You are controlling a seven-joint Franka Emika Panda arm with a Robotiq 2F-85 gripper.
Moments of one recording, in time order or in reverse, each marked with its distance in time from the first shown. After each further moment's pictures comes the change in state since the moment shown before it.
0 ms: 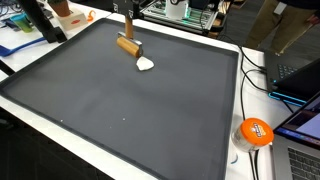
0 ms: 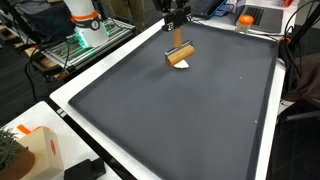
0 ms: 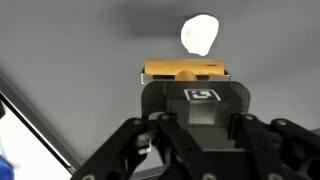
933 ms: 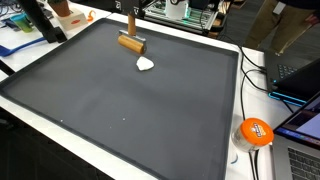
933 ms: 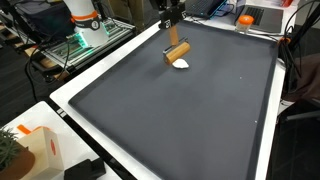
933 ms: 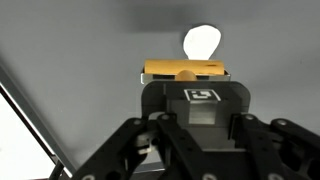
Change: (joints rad) arm -0.010 -0.064 0.011 -0.072 0.015 0.029 -0.151
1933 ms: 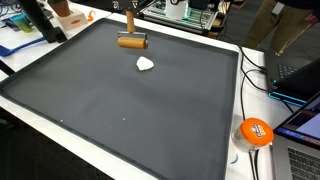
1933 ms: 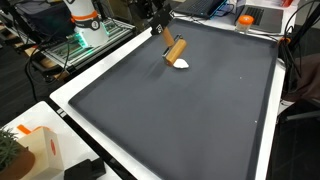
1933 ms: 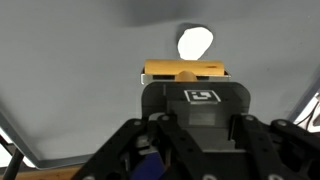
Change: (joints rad) arm 0.079 -0.120 -0.198 -0.194 0.389 0.191 -0.620
